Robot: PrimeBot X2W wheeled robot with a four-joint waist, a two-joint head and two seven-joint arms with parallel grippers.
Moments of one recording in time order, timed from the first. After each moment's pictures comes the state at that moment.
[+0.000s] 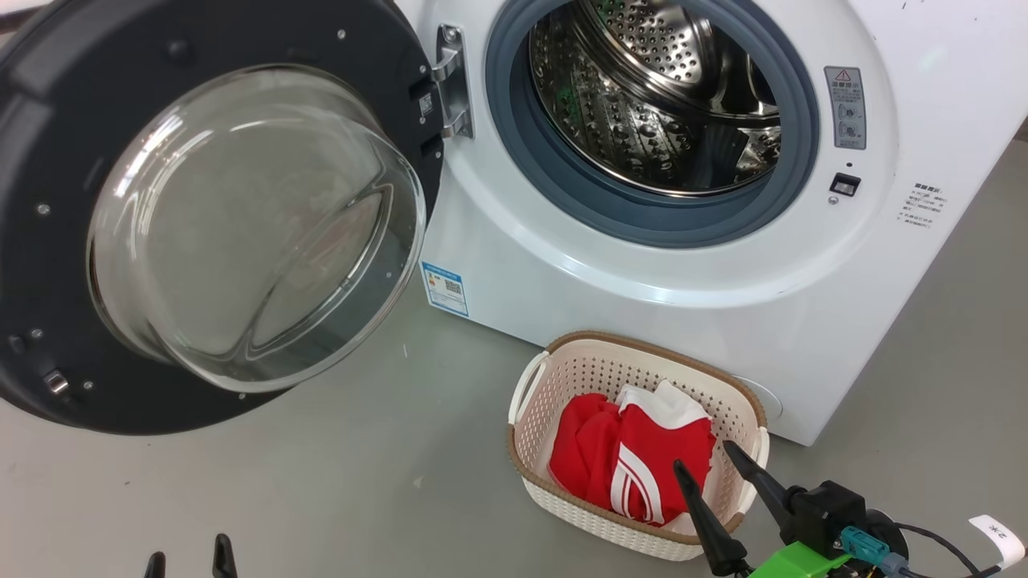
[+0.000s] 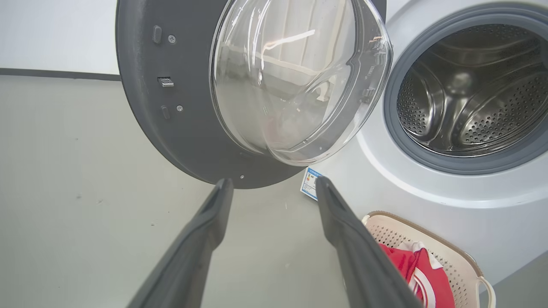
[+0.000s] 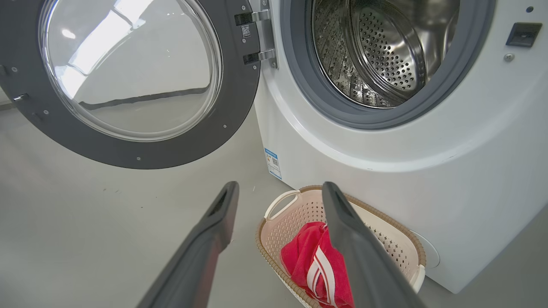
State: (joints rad) left arm 0.22 0.04 0.10 0.08 -0.33 0.04 -0.25; right arm -0.05 -0.08 0.24 0.40 0.31 0.13 -0.26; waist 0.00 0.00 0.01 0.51
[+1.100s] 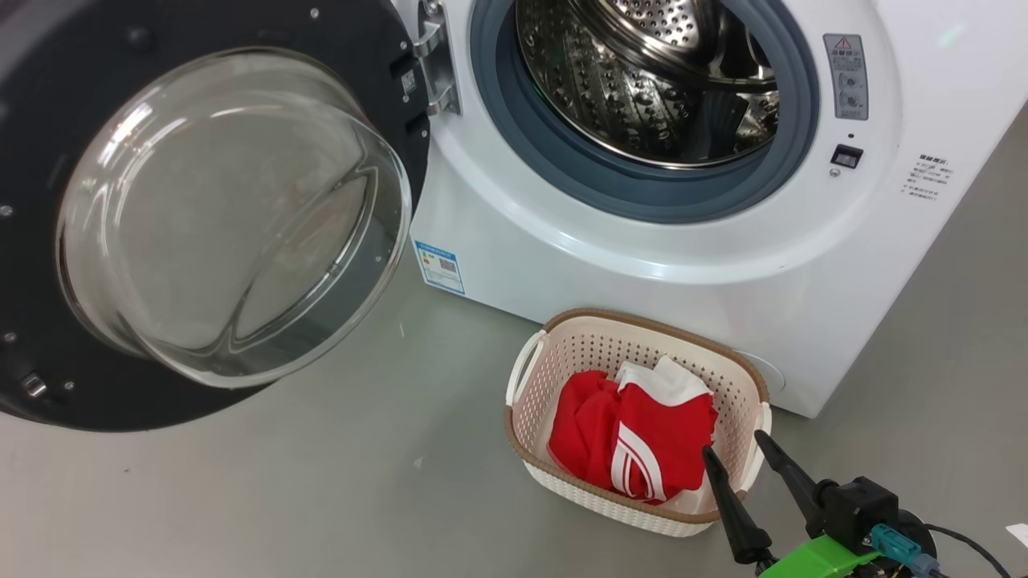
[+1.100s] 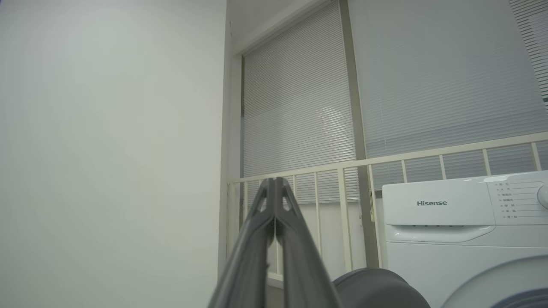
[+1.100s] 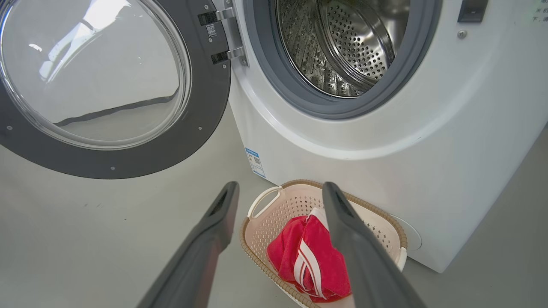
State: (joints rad) left arm -0.47 0.43 0.43 0.07 -0.45 -0.12 -0.26; right arm -0.02 -0.06 0.16 0.36 0.29 0.13 -0.26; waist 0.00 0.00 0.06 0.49
